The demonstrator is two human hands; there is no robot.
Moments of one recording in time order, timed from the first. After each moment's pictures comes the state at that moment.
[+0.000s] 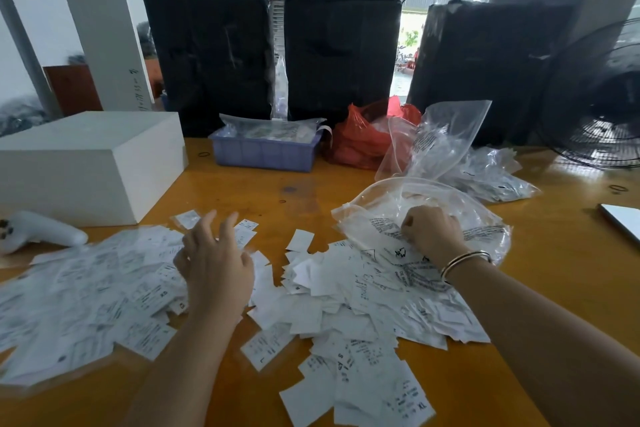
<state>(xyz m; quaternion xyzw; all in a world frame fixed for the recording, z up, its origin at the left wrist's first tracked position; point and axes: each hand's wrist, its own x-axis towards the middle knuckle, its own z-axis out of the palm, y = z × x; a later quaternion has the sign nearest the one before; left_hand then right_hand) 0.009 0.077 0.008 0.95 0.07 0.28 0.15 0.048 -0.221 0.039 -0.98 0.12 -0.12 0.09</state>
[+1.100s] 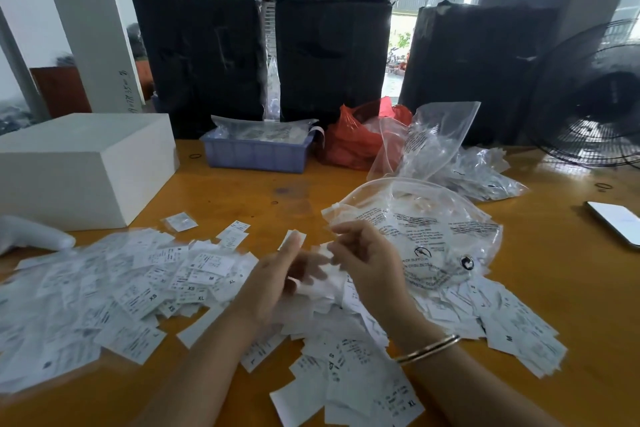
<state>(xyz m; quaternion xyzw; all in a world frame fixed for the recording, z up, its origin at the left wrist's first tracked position) -0.019 0.032 0.022 0.74 -0.14 -0.07 0.66 -0.031 -0.124 0.025 -0.75 -0.12 -0.23 0.61</state>
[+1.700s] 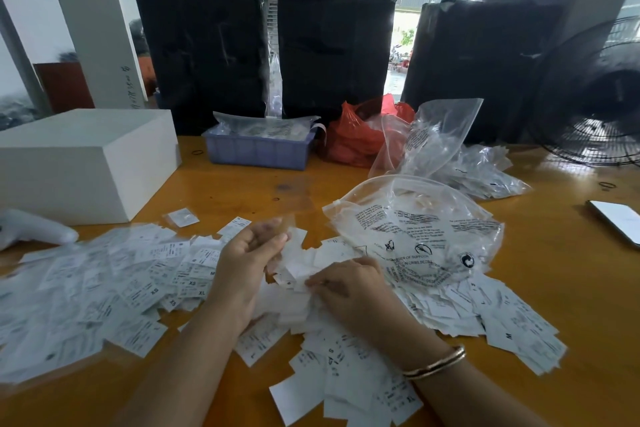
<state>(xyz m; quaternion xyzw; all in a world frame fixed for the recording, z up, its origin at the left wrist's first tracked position) -0.001 0.045 0.018 0.62 0.01 0.05 0.78 -0.036 -0.123 0.006 -0.94 -0.18 -0.14 0.26</state>
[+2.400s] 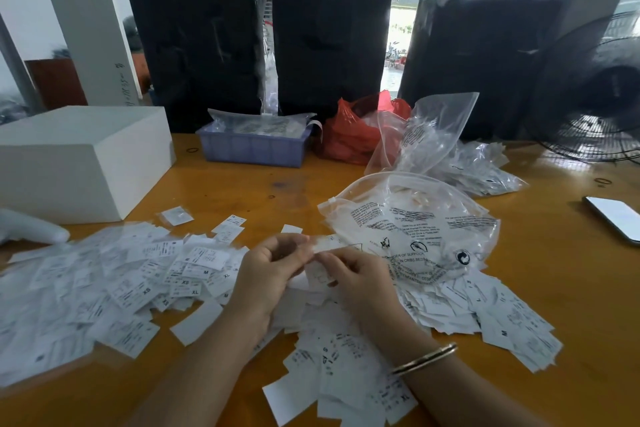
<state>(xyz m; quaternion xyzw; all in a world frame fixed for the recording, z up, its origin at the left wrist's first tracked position) -0.017 0.018 0.015 0.65 -0.03 0.00 0.76 -0.040 -0.118 0.012 -0.81 -0.03 -0.14 0.57</state>
